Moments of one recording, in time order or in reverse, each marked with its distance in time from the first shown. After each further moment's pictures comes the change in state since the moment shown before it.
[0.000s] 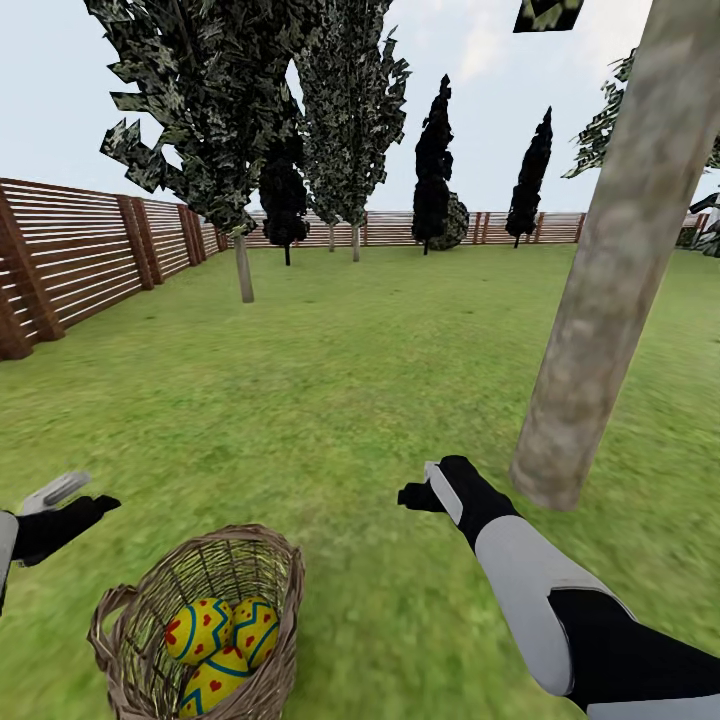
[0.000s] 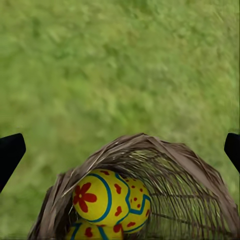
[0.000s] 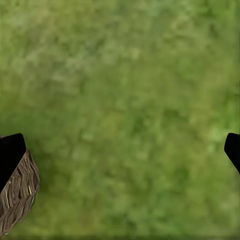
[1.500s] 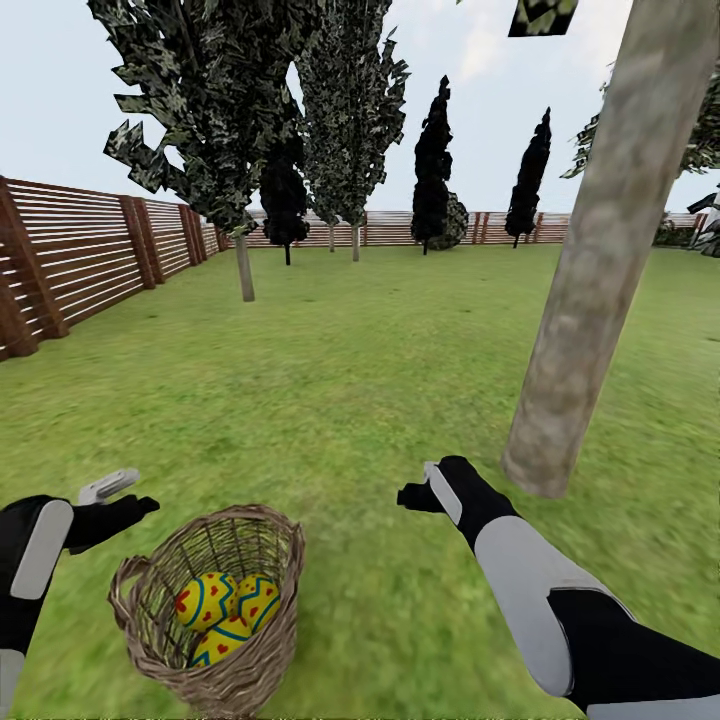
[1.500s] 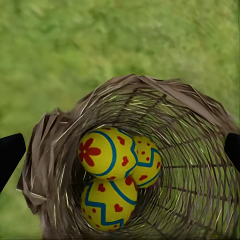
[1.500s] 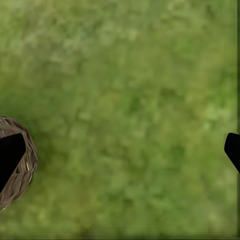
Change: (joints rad) left arm -0.016 -0.004 -0.206 0.035 -0.002 0.000 0.006; right arm 0.001 0.002 0.003 0.000 0.000 0.000 0.001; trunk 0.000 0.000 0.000
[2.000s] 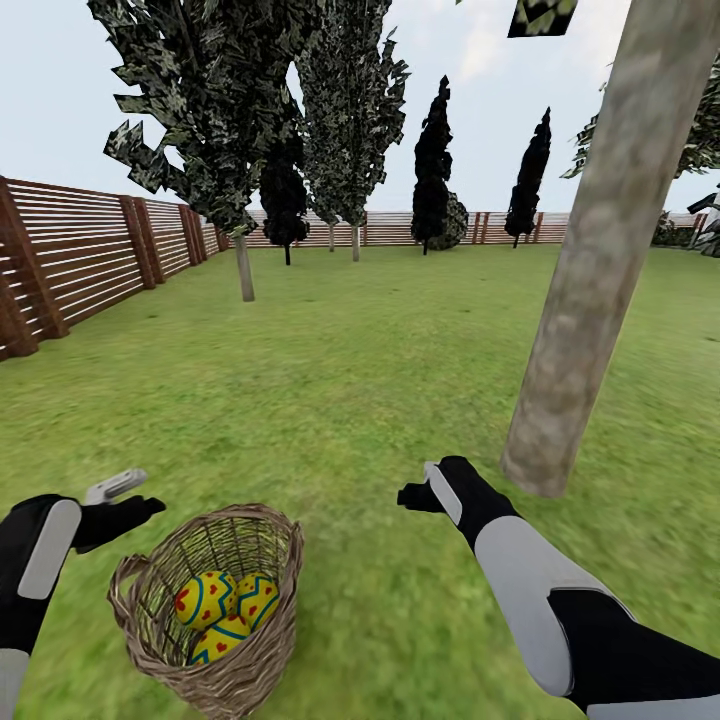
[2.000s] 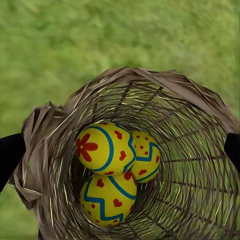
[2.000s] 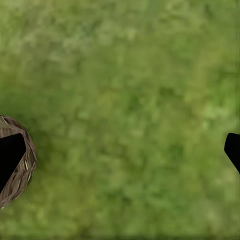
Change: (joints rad) left arm 0.000 -0.002 -0.032 0.002 -0.001 0.000 0.000; right arm 0.000 0.000 0.000 0.000 0.000 0.000 0.000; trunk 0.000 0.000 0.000
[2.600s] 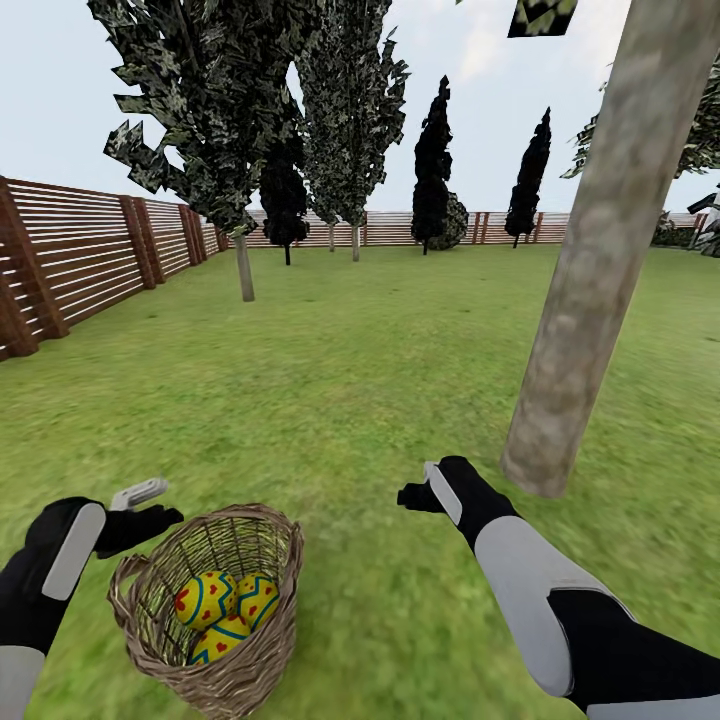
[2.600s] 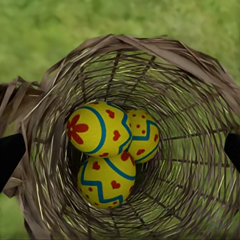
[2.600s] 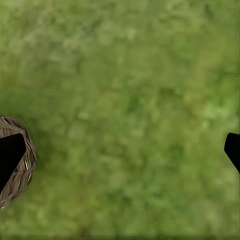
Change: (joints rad) left arm -0.007 -0.006 -0.095 0.063 0.006 0.000 -0.012; right arm 0.000 0.000 0.000 0.000 0.000 0.000 0.000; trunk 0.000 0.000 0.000
